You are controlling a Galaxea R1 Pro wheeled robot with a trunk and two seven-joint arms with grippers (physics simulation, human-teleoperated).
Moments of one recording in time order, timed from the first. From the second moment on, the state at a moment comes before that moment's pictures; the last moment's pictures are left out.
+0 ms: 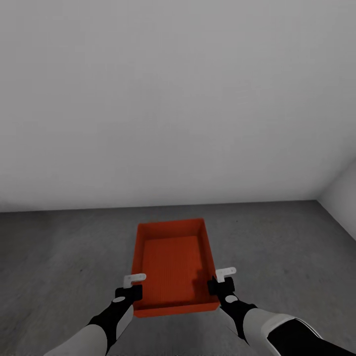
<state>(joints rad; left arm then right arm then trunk) -0.64 -0.12 0.11 -0.25 -0.04 -0.04 0.18 -0.79 0.14 0.35 0.08 -0.15 -0.33 -0.17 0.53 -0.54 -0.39</state>
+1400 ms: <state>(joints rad) -0.64 -0.12 0.11 -0.25 -0.04 -0.04 0.17 -0.79 0.14 0.35 0.08 -0.15 -0.34 -0.18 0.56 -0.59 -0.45</state>
